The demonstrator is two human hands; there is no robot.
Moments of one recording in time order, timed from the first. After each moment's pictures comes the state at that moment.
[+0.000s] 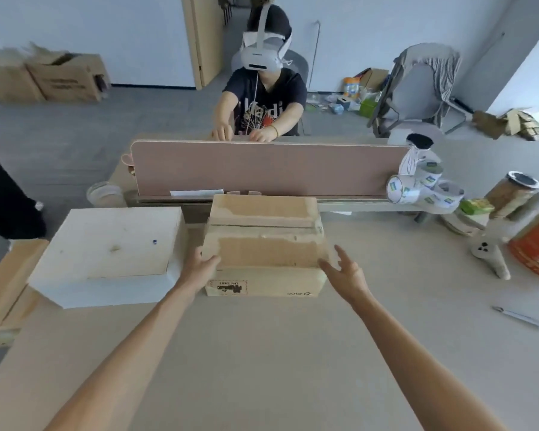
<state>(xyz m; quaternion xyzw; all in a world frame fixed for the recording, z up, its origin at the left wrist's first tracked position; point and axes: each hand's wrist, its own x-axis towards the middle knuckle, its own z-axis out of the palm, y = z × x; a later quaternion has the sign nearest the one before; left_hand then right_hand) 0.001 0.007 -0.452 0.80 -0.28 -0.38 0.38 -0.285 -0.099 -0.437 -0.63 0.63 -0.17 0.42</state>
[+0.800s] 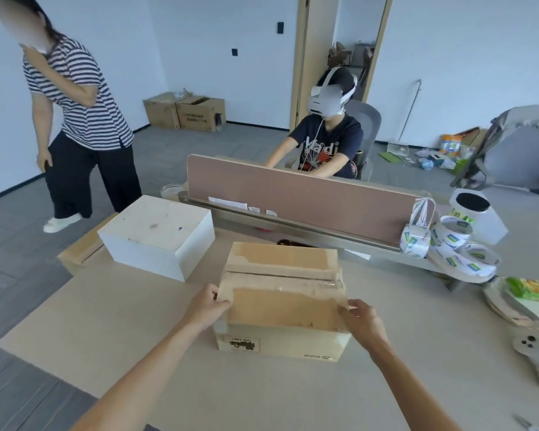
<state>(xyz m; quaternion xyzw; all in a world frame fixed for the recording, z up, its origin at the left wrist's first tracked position) -0.175 0.053 -0.443 0.88 -0.19 -0.27 0.35 -0.426 -0.165 -0.452 -0.71 0.53 -0.09 0.46</state>
